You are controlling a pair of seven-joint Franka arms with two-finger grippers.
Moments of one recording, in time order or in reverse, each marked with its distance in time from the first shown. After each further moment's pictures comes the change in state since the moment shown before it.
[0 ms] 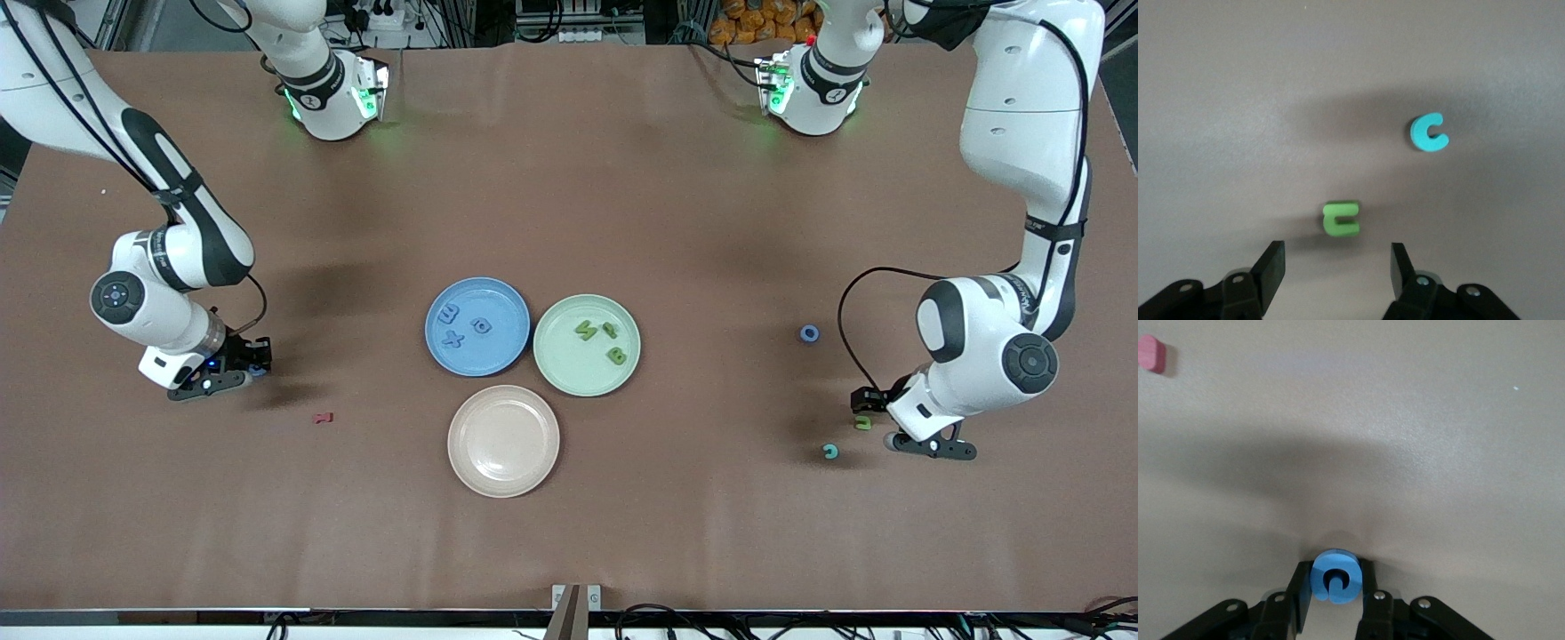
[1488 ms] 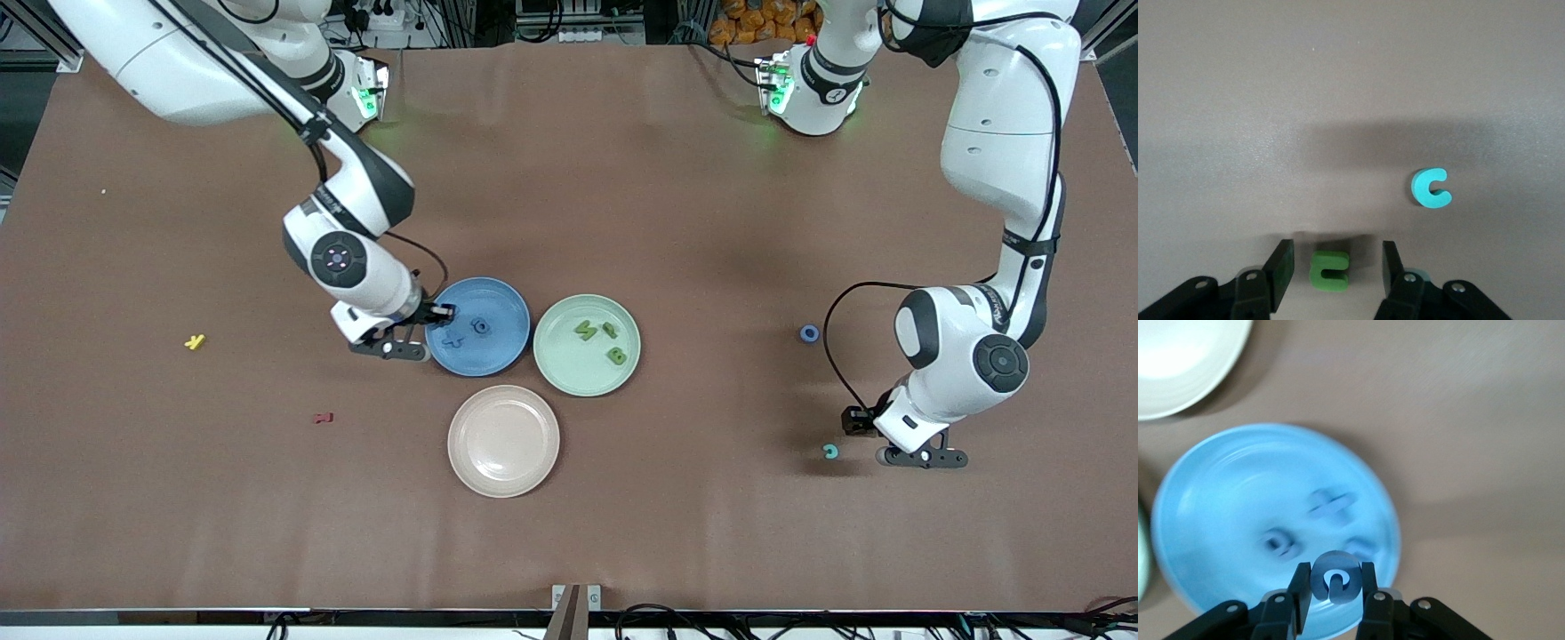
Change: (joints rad) left arm -0.024 0.054 0.002 0.015 0.000 0.135 -0.112; right arm 0.274 0.000 0.381 0.094 0.088 -0.299 0.947
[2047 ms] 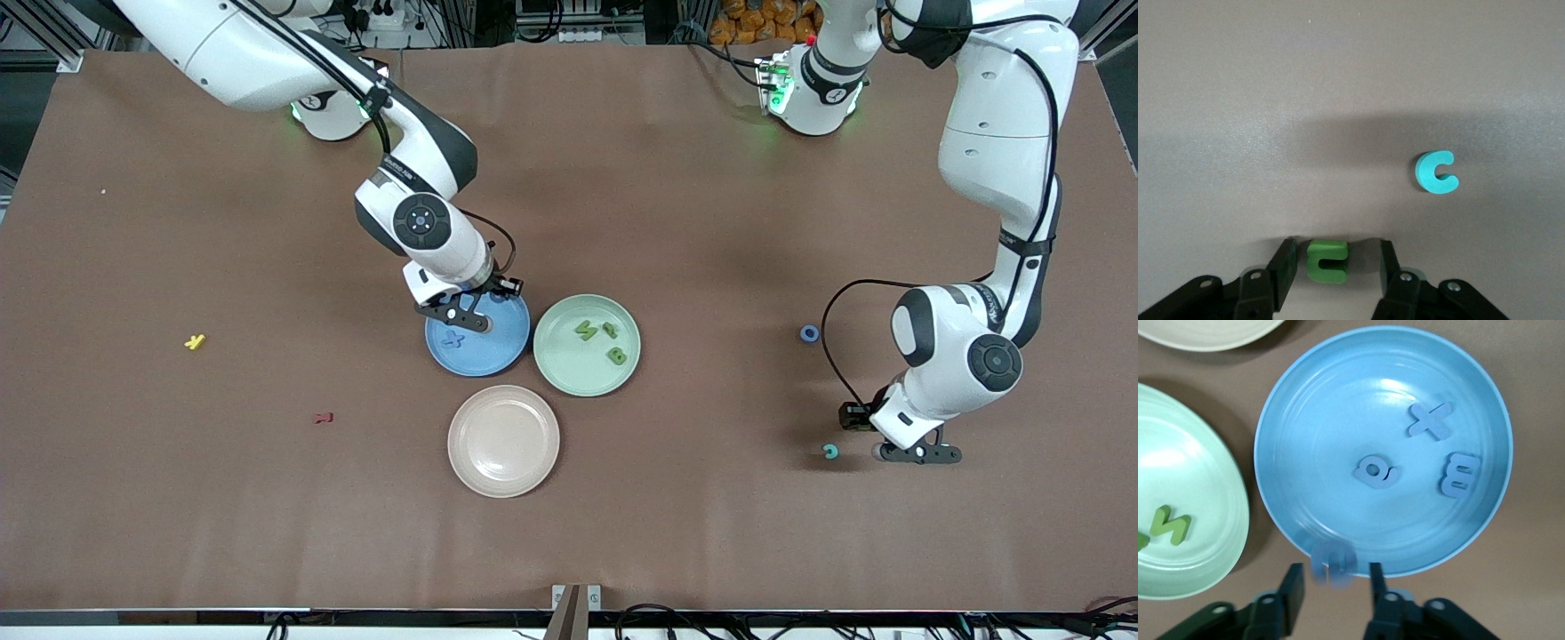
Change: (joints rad) left arm 0.000 0.002 0.000 -0.021 0.000 0.000 0.000; right arm 0.183 0.020 -0.006 0.063 0.054 -0.003 0.282
